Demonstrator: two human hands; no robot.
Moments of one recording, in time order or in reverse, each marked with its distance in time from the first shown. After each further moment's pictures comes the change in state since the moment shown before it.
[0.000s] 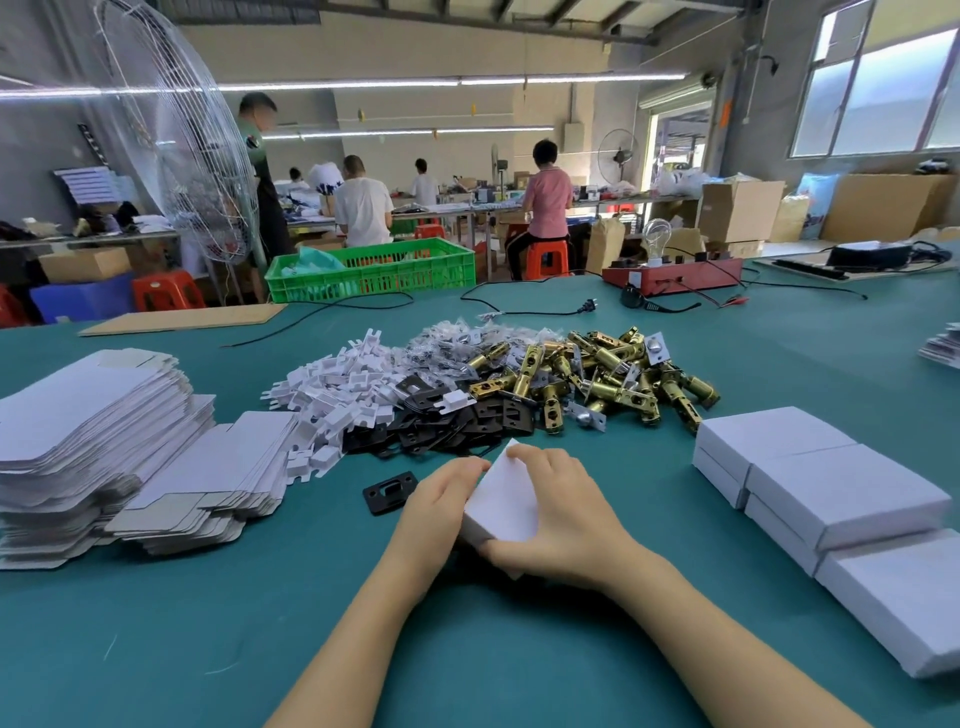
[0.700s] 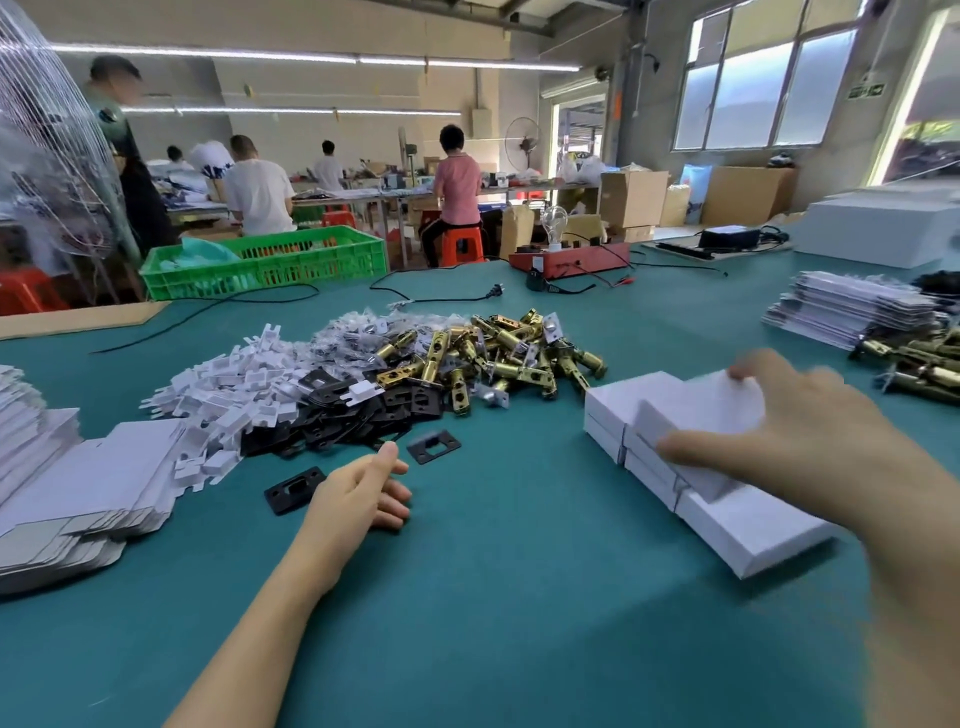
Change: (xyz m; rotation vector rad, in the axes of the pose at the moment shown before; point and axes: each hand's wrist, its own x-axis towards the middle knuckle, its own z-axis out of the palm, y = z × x) left_hand 0.010 -0.012 0.004 -0.009 -0.026 -0.065; right_hand -0.120 -0.003 -0.205 -0.320 0.191 0.749
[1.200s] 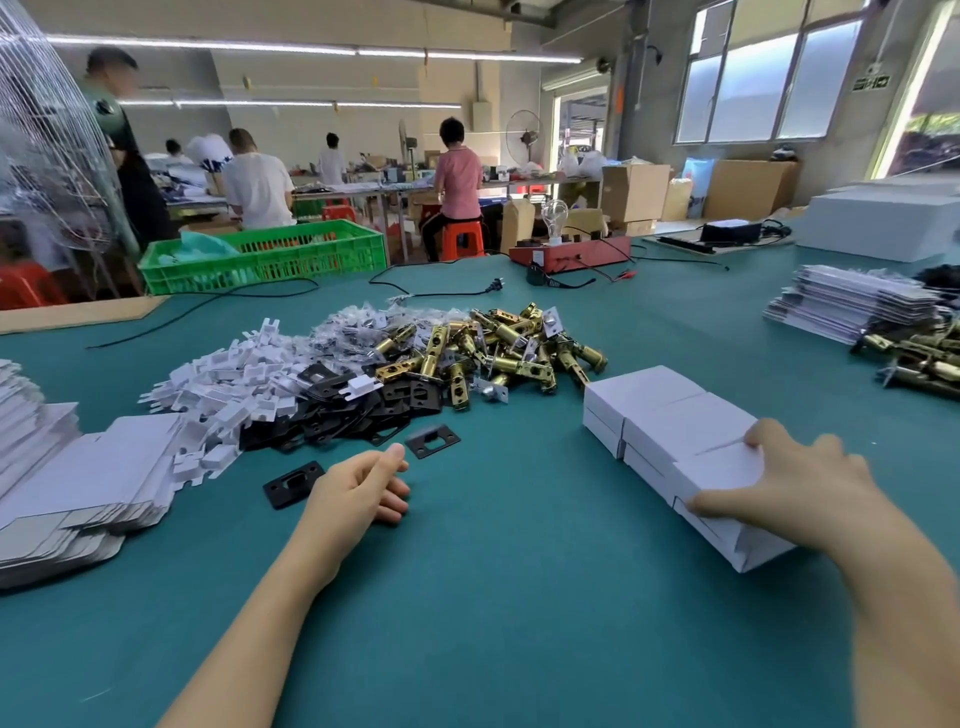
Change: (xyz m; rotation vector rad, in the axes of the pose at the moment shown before) left_hand -0.001 -0.001 0.000 0.076 -0.005 0.027; right_hand 0.018 0.045 0.044 -0.043 -0.160 0.197
